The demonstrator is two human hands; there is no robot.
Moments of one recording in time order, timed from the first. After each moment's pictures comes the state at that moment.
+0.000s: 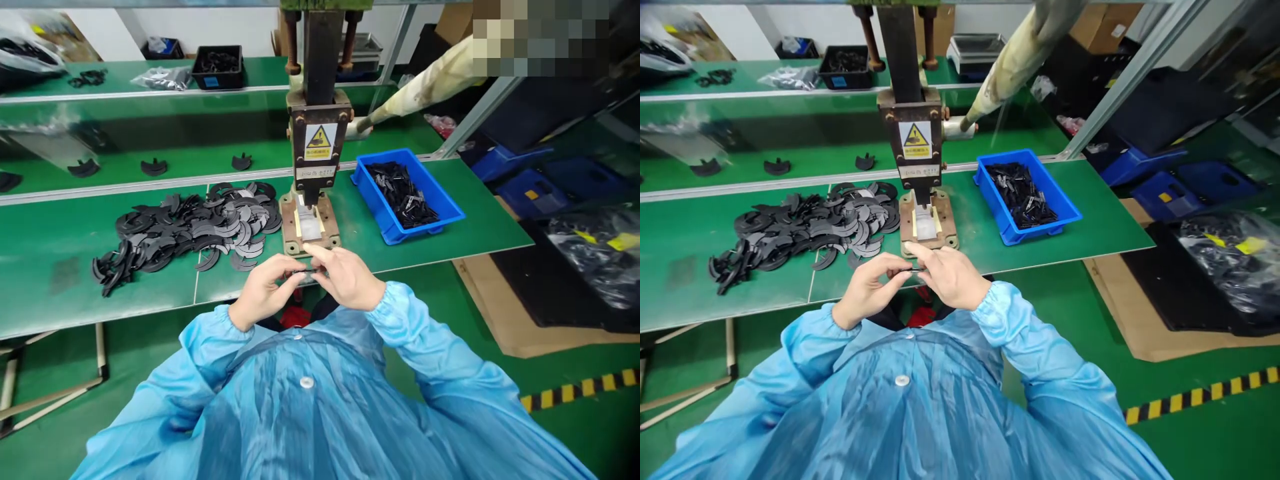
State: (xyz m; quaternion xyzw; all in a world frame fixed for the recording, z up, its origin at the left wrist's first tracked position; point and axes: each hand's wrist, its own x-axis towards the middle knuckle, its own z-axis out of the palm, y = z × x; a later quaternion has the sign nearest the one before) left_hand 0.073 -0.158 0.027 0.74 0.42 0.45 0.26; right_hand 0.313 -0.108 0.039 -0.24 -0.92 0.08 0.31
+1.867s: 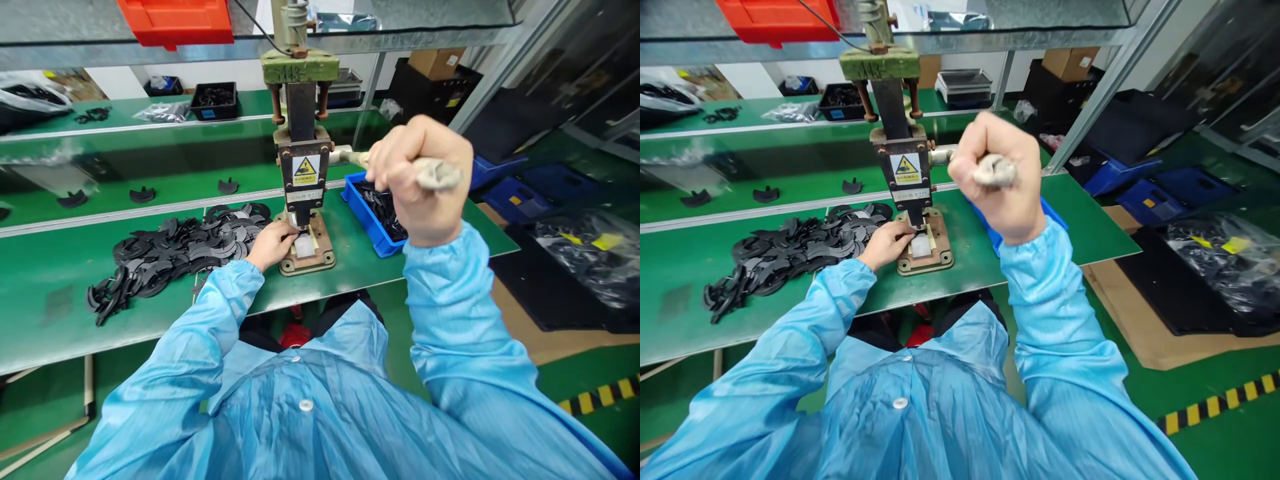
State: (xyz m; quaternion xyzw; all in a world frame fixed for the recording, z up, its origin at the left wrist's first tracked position) left_hand 0.063 0.008 -0.005 0.80 0.48 0.32 0.15; right_hand 0.341 -0.015 0.202 -0.19 -0.76 0.10 0.62
